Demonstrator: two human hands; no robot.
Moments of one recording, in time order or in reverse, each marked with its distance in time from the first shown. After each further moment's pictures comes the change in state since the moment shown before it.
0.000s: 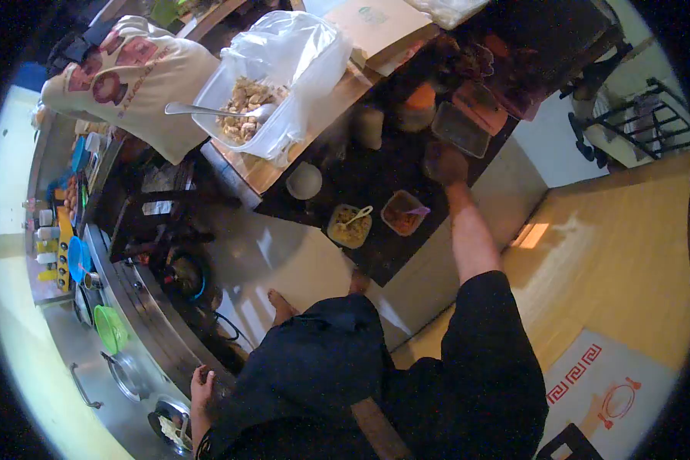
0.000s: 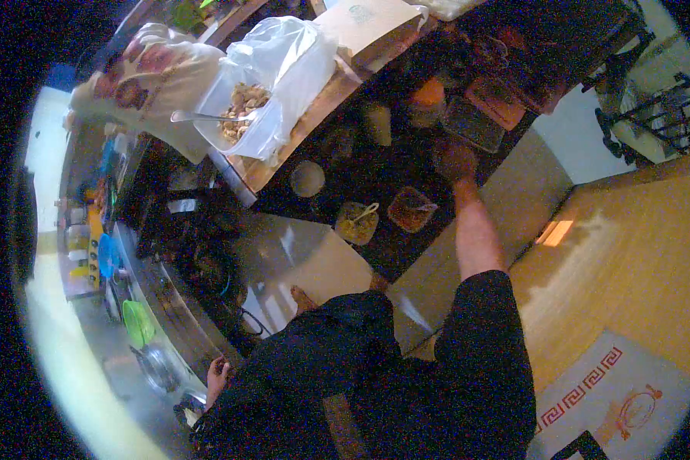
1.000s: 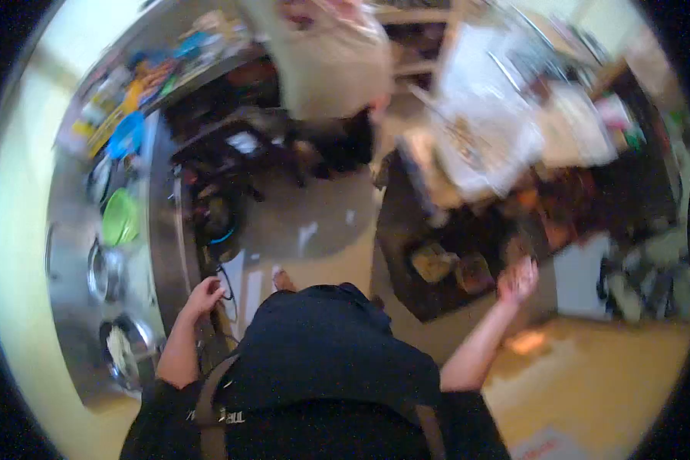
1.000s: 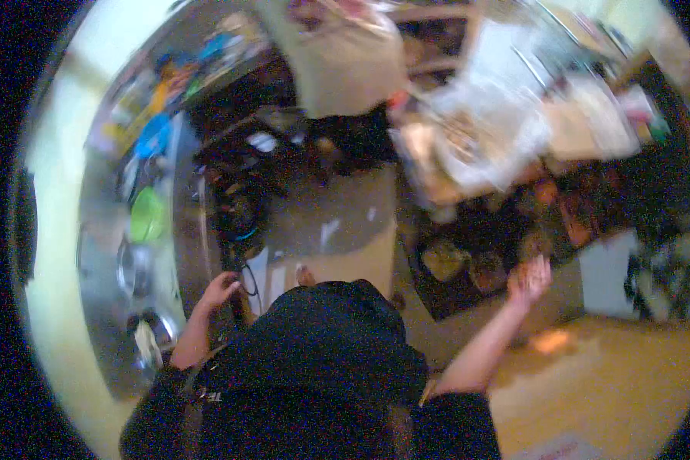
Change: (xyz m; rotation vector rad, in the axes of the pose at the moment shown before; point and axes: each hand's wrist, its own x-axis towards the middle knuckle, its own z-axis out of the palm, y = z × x) left_hand 0.086 0.015 -0.040 -0.007 0.063 0.103; right_hand -0.089 -0.065 -0.073 2.338 -0.408 0.056
